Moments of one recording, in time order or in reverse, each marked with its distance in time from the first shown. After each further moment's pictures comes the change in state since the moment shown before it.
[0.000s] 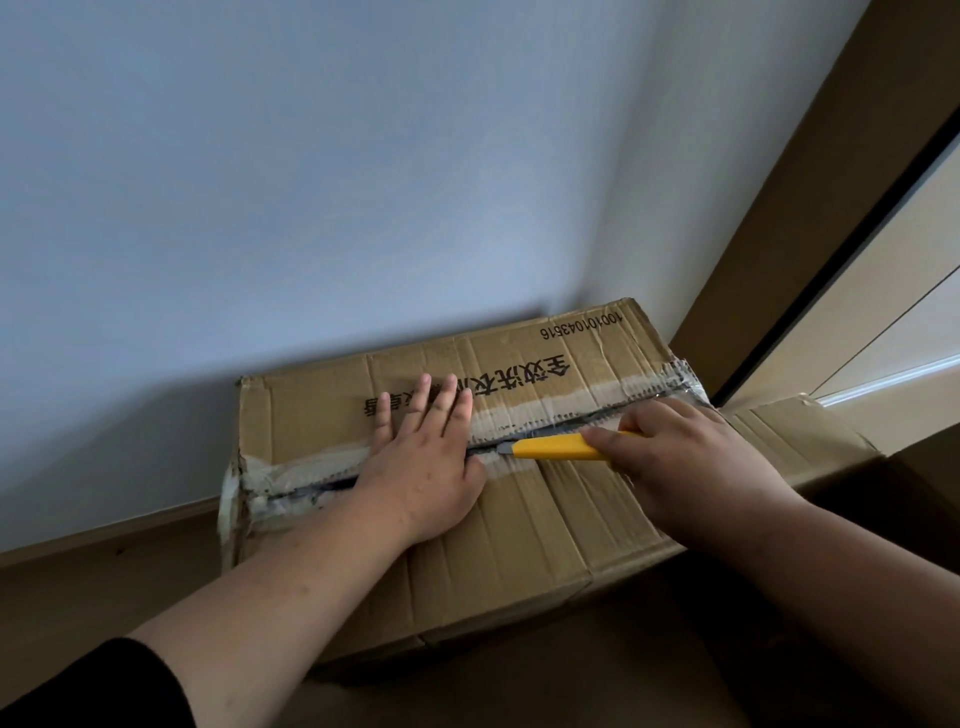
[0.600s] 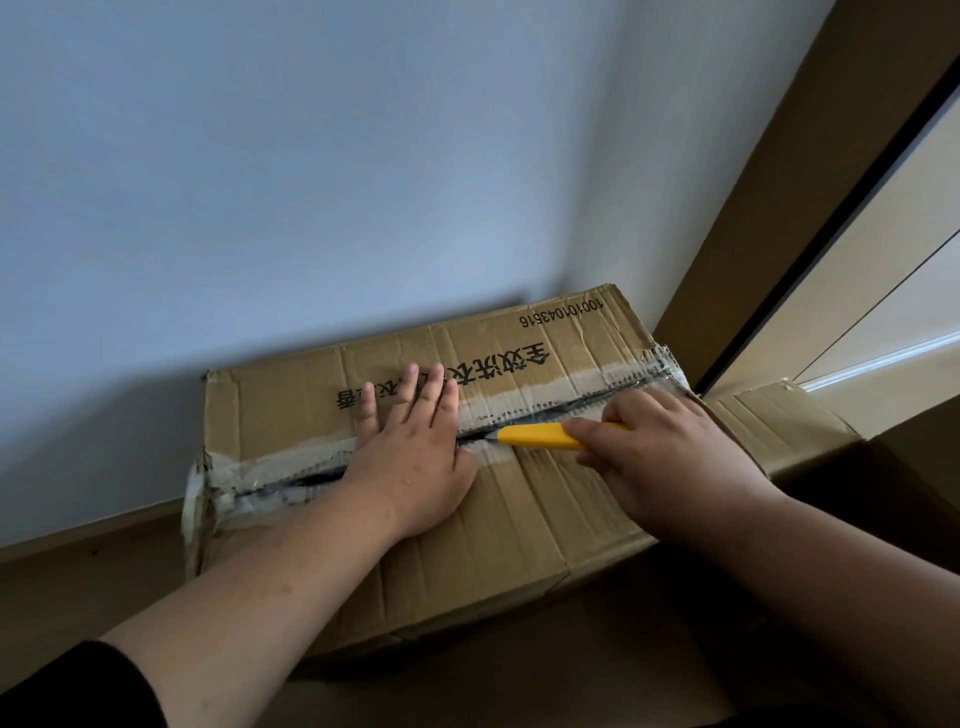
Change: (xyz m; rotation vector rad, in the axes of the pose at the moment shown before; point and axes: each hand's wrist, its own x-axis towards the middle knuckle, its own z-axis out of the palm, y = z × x) left_hand 0.003 0.013 0.001 0.011 0.005 -0.019; right_hand -0.004 0.000 0.000 0.054 0.014 0.026
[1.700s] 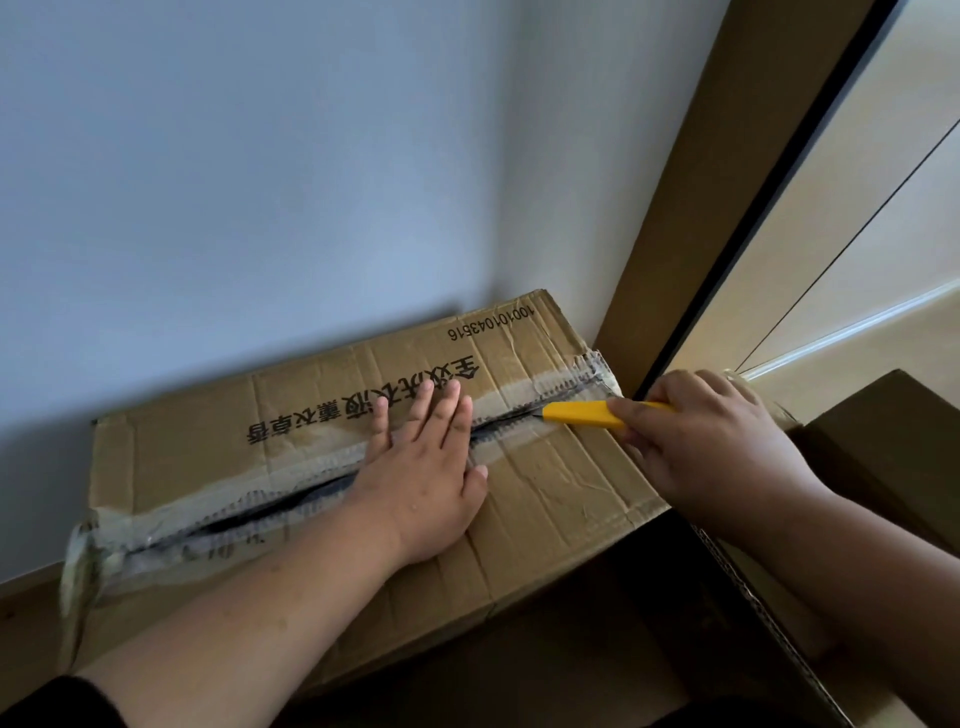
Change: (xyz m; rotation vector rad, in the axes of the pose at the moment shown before) left_hand 0.024 0.063 0.001 0.061 -0.052 0.179; right_hand -0.035 0.076 -0.012 -0.095 0.031 0.263
